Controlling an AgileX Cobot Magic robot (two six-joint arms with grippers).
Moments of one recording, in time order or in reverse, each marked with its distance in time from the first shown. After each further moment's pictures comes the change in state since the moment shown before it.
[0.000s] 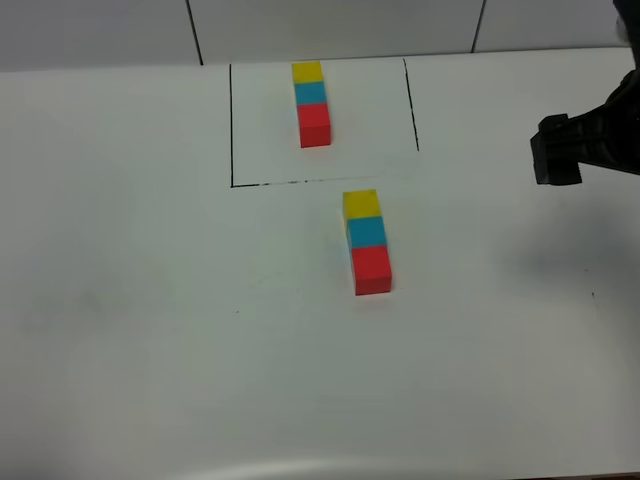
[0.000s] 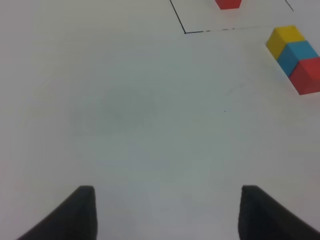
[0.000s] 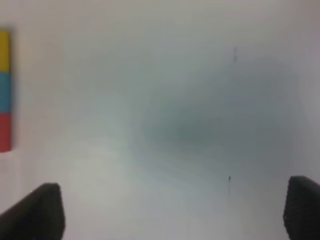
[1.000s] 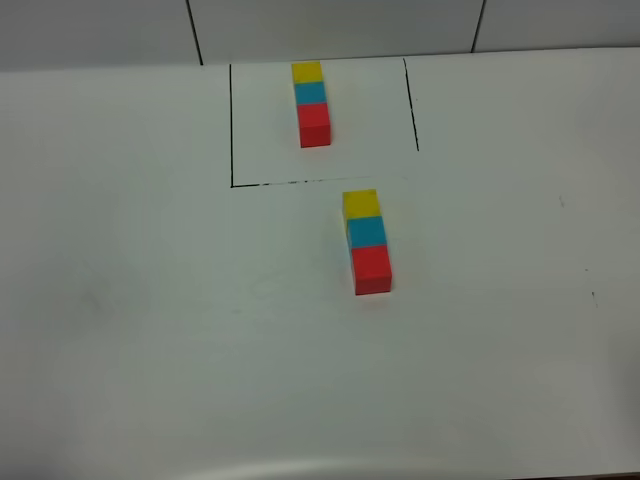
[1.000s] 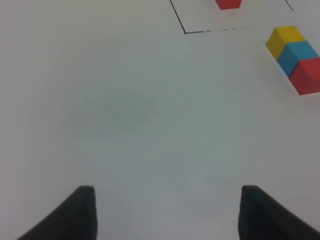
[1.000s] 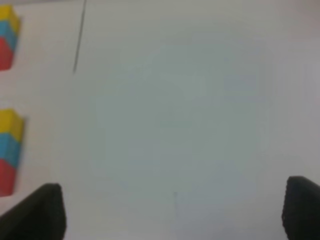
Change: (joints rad) left arm 0.000 0.000 0.000 0.000 0.000 0.000; right arm -0.136 -0.878 0.445 -0.095 -0.097 0.055
